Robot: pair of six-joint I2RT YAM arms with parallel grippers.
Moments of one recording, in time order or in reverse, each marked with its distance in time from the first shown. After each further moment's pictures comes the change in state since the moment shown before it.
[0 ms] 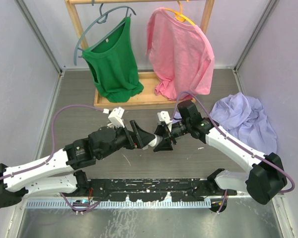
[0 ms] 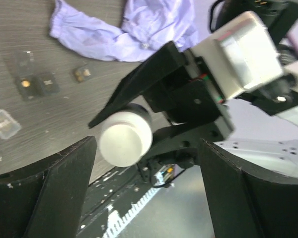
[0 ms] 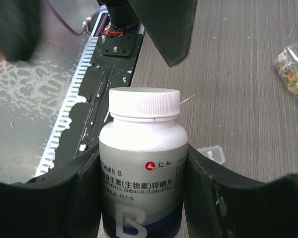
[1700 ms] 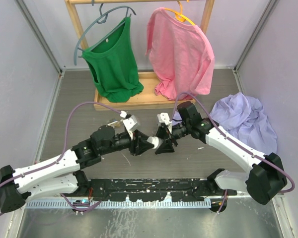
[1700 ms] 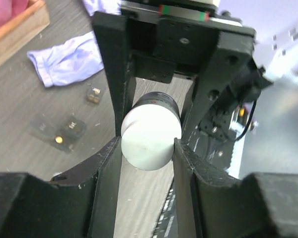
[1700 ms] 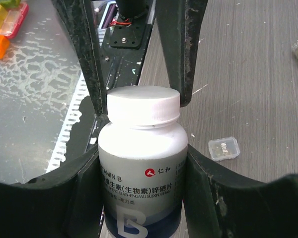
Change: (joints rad) left arm 0.101 0.047 -0.181 0.288 0.400 0.623; right arm -0.002 0.000 0.000 -0.069 0.003 -0.011
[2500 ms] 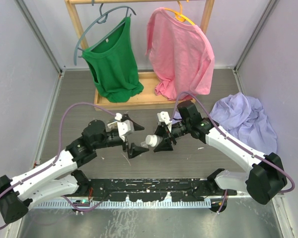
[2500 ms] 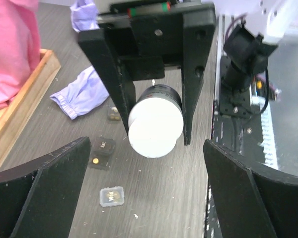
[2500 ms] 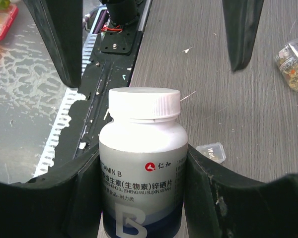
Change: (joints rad) left arm 0.207 -0.034 -0.019 0.019 0.408 0.457; right arm 0.002 0.000 0.000 0.051 0.007 0.000
